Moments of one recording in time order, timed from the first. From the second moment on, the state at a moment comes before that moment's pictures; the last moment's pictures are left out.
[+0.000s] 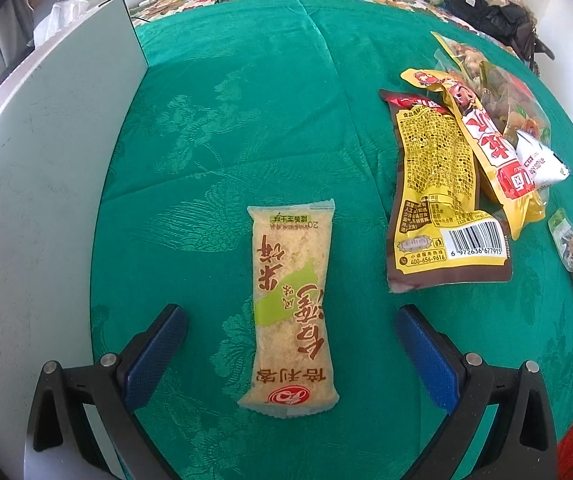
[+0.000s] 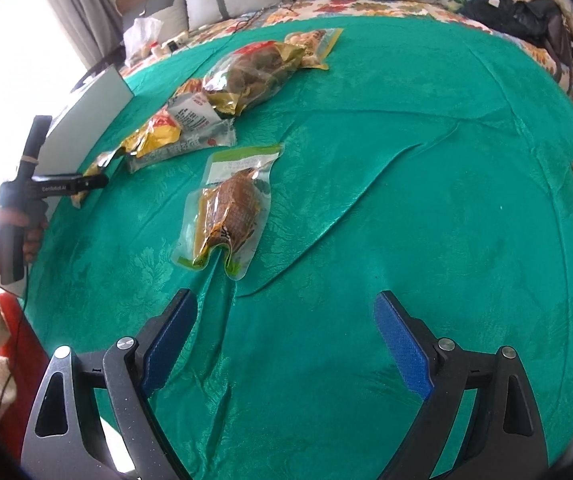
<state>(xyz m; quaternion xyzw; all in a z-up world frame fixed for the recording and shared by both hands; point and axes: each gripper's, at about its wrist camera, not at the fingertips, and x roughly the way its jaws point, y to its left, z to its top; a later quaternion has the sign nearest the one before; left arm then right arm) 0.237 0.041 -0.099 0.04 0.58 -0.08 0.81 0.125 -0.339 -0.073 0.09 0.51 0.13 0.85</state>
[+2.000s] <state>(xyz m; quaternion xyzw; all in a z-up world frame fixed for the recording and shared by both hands) 0.103 0.037 -0.032 -0.03 0.48 -0.12 0.87 0.139 -0.278 -0.074 -0.08 0.43 0.04 0.90</state>
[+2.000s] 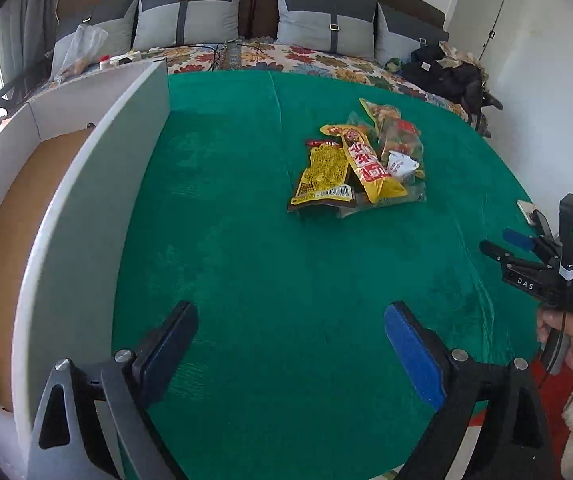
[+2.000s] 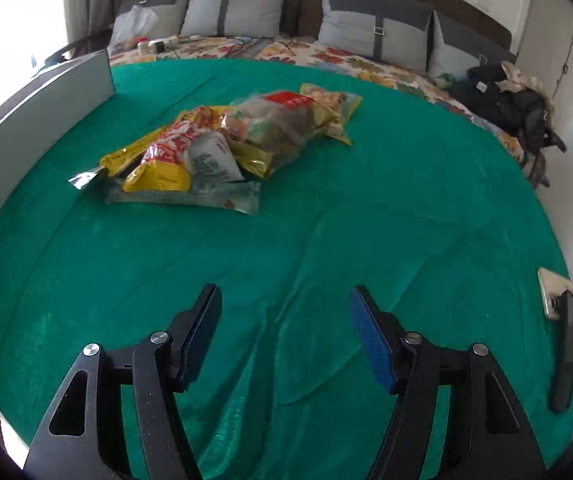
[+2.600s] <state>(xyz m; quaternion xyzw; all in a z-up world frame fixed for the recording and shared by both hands) 0.166 -0.001 -0.101 0.02 0.46 -0.06 0.89 0.157 -0.328 -0.089 -0.01 0.42 -0.01 0.91</state>
